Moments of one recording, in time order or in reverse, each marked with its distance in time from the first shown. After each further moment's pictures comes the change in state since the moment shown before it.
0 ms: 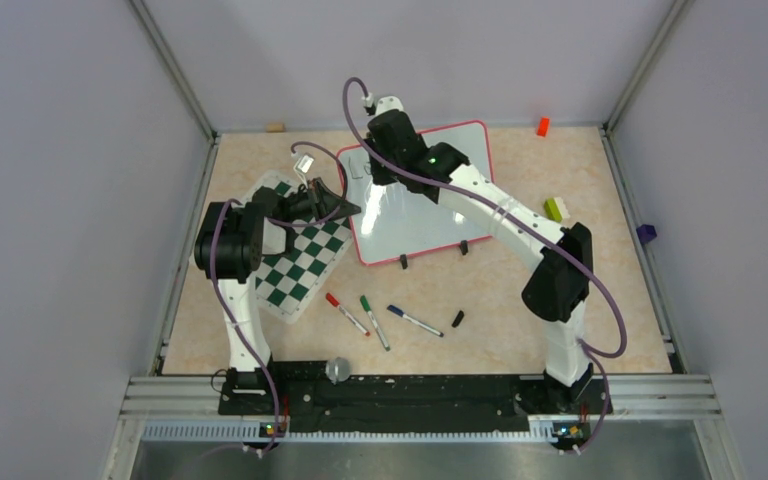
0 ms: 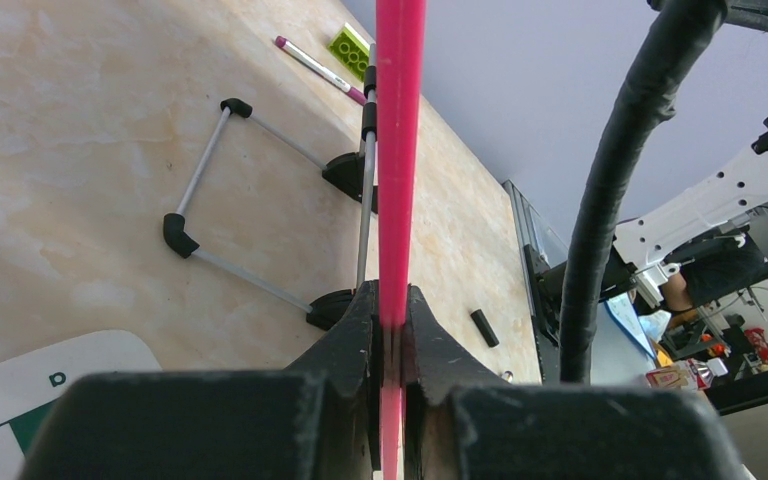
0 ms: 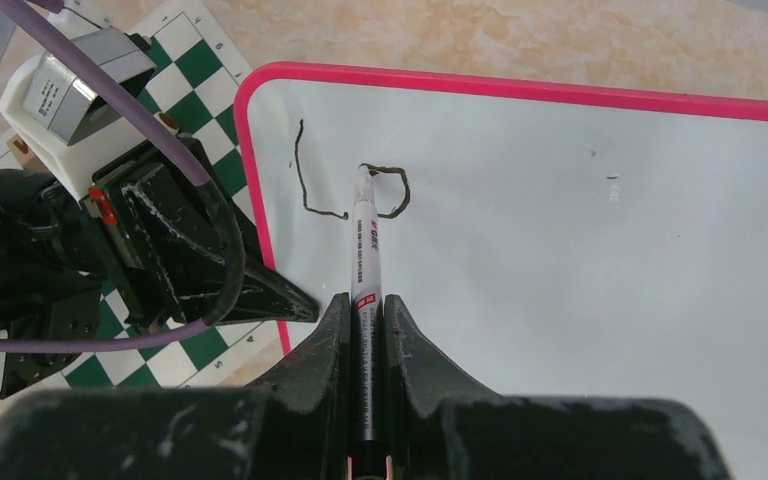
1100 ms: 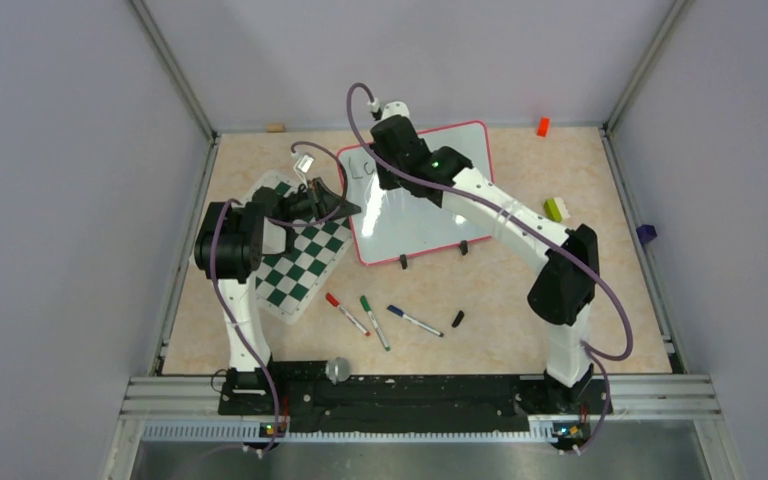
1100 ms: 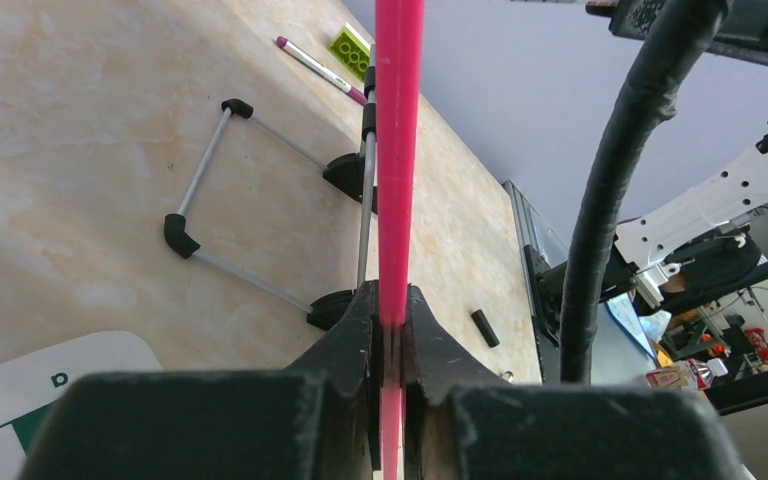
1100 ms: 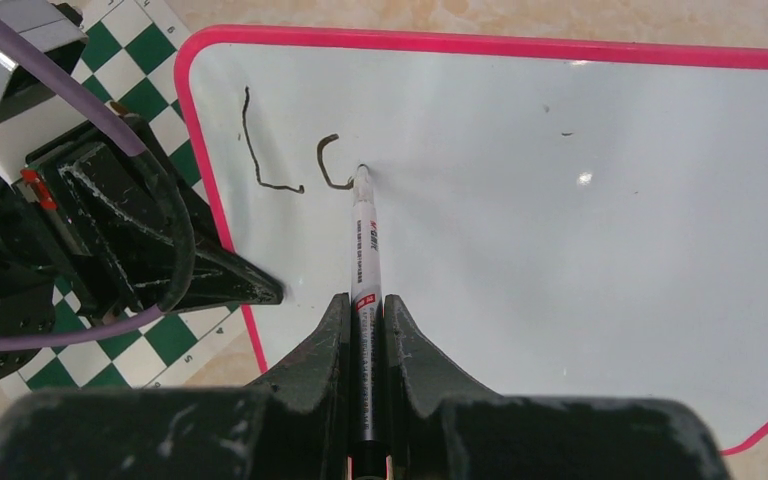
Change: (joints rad) left arm 0.000 0.002 0.004 -0.001 0.000 0.000; right arm 0.000 -0.043 -0.078 -0.007 0.051 0.007
